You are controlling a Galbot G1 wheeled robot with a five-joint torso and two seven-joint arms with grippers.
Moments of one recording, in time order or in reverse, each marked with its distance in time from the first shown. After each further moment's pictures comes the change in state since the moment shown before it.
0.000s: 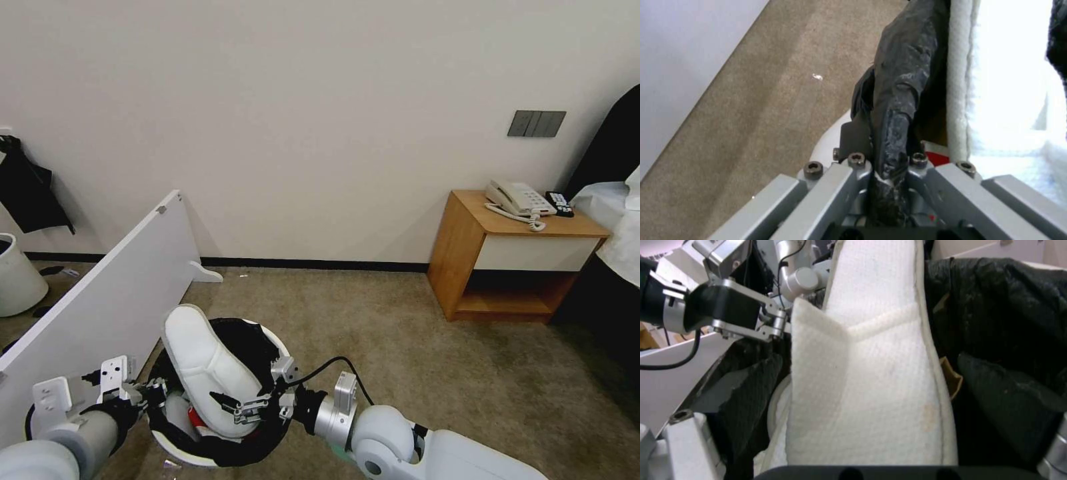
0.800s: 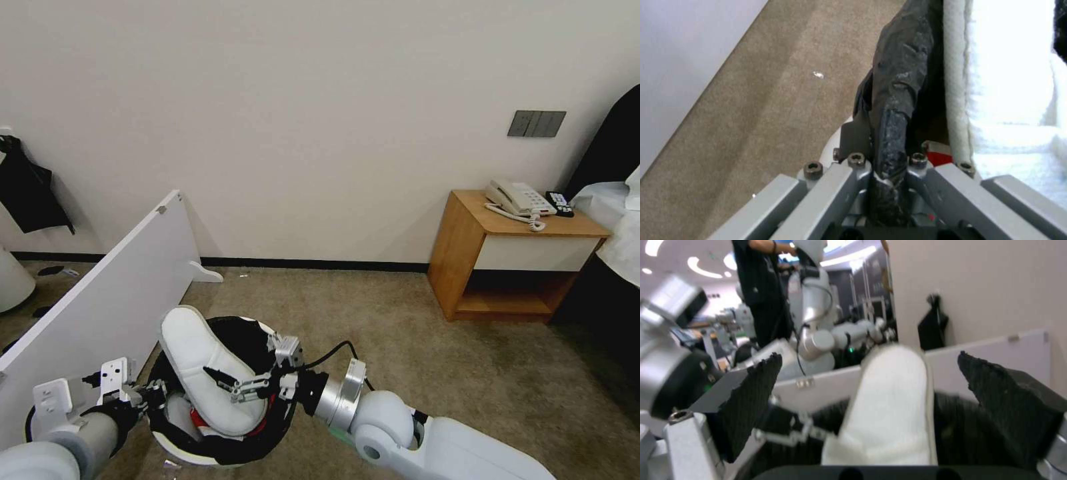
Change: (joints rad) left arm 0.005 -0.001 0.003 0.003 0.002 0.000 0.000; right arm 0.037 0.013 0.041 0.011 -0.029 0.201 -0.098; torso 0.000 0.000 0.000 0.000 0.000
